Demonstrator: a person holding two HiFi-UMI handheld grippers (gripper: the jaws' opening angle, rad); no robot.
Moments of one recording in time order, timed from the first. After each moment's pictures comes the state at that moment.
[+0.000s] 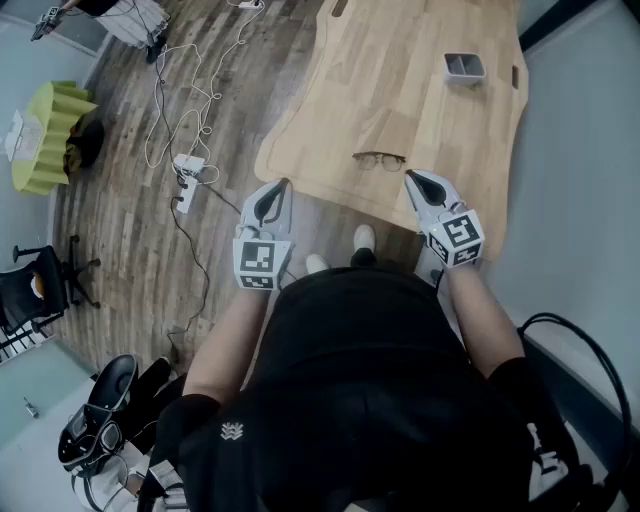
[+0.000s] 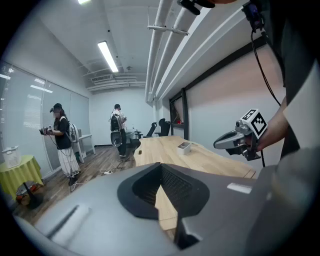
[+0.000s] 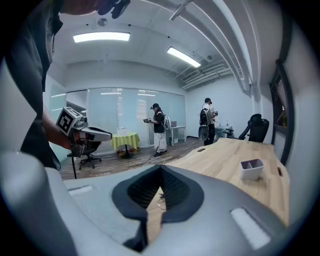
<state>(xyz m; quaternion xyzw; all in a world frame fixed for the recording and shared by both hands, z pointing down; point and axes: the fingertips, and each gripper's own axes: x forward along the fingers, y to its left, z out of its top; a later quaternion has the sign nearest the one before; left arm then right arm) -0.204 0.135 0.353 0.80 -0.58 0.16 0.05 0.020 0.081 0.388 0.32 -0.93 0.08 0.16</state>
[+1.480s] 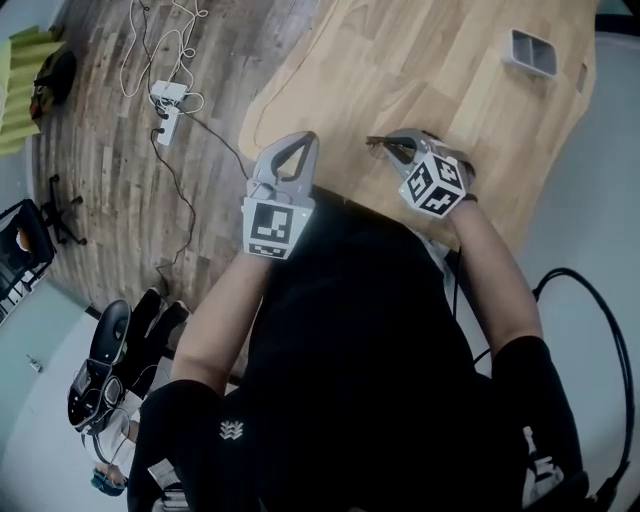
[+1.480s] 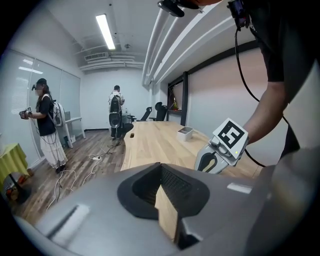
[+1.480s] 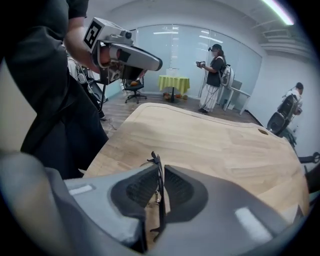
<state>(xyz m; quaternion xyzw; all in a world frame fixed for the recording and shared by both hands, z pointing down) -0.186 -0.004 0.460 0.81 -0.53 0.20 0.12 -0.060 0.000 0.591 -0.01 -0.88 -0.02 0.48</state>
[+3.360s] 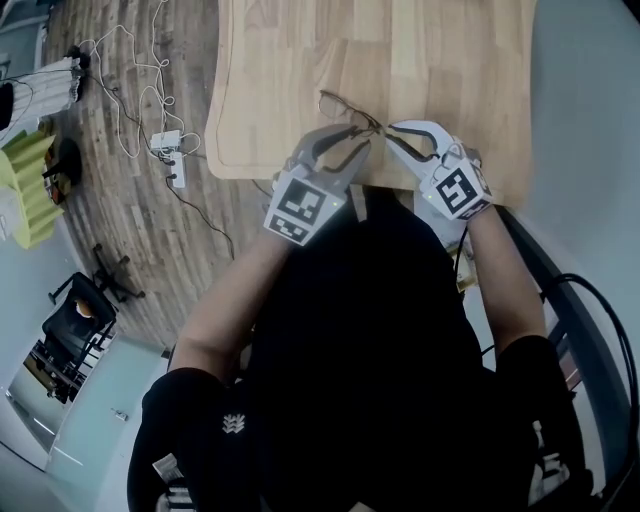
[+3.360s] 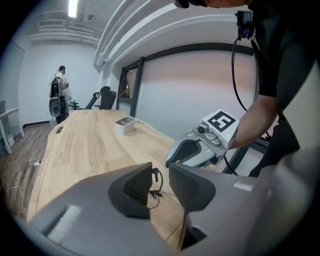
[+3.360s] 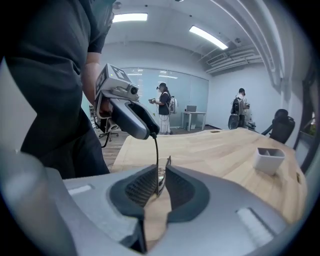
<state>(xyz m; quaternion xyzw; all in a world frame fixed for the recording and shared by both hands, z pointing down) 0.025 0.025 0.491 0.93 -0.25 0.24 0.16 0.061 0.036 0.531 0.20 -0.94 0.03 0.27</state>
